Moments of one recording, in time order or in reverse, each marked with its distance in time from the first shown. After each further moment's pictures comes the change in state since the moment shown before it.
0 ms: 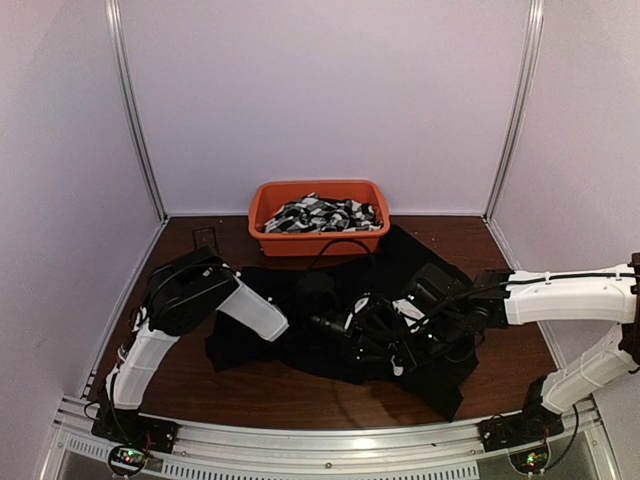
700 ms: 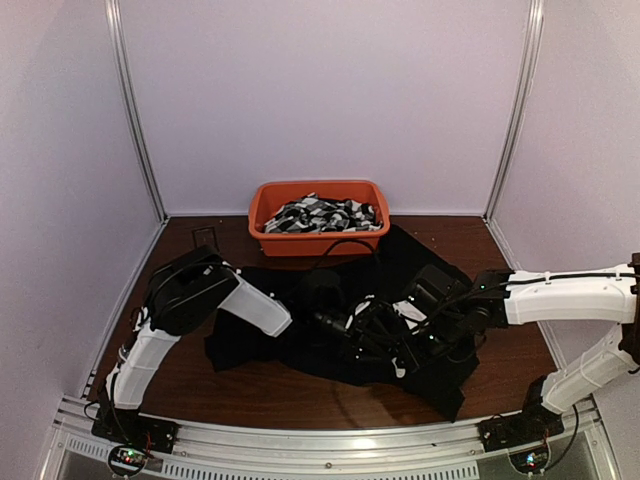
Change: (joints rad) left arm 0.001 0.010 0.066 -0.143 0.089 0.074; right arm -0.001 0.000 0.000 -0.016 -0.013 -0.032
